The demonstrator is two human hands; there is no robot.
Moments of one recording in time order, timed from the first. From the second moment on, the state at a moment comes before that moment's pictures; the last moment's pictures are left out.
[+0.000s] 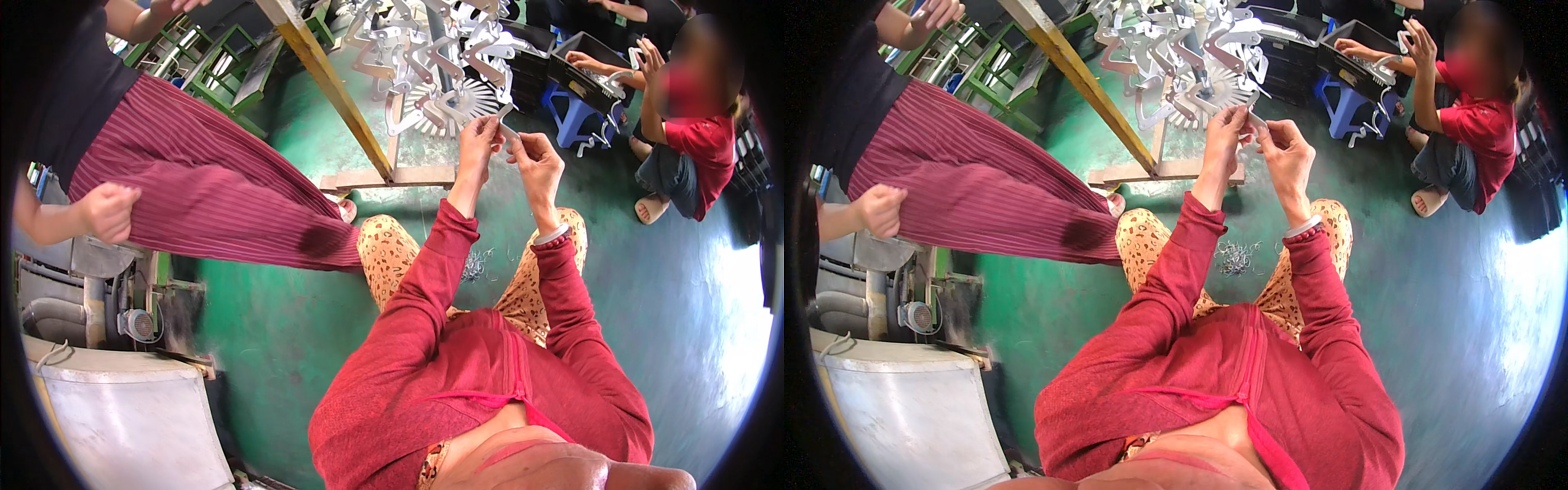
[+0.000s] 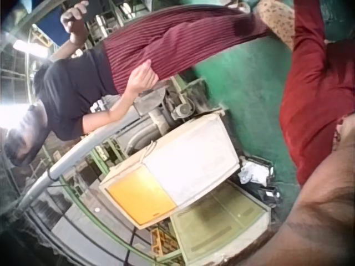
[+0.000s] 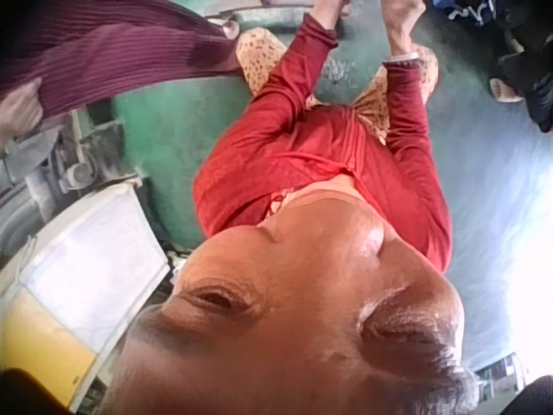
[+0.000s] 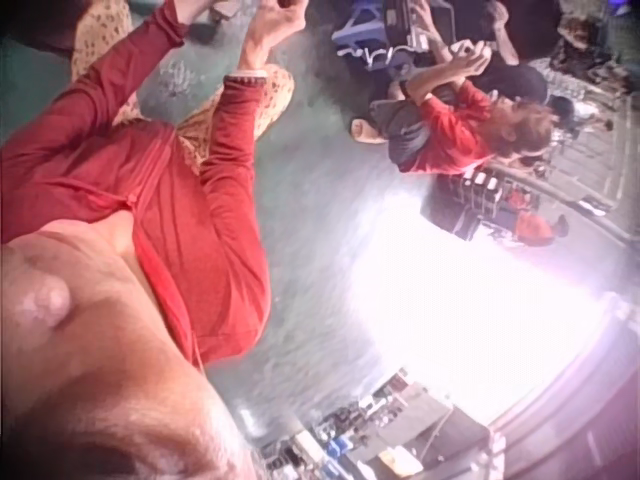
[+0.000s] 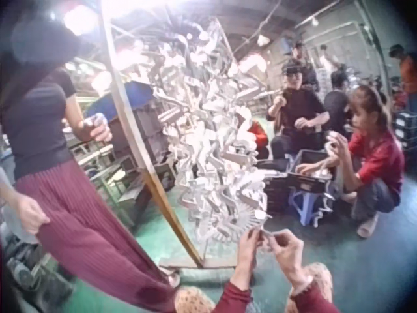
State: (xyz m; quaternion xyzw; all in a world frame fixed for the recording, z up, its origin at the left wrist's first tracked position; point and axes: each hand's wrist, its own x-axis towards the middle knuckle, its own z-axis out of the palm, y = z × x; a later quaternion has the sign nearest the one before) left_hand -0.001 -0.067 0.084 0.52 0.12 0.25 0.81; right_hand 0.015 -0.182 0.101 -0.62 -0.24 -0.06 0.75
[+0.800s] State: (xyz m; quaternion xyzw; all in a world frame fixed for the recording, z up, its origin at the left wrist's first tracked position) left_hand -0.044 -0.058 0.055 0.62 0.16 0.24 0.73; right_hand 0.055 -0.123 0.110 -0.78 -0.31 -0.18 0.51
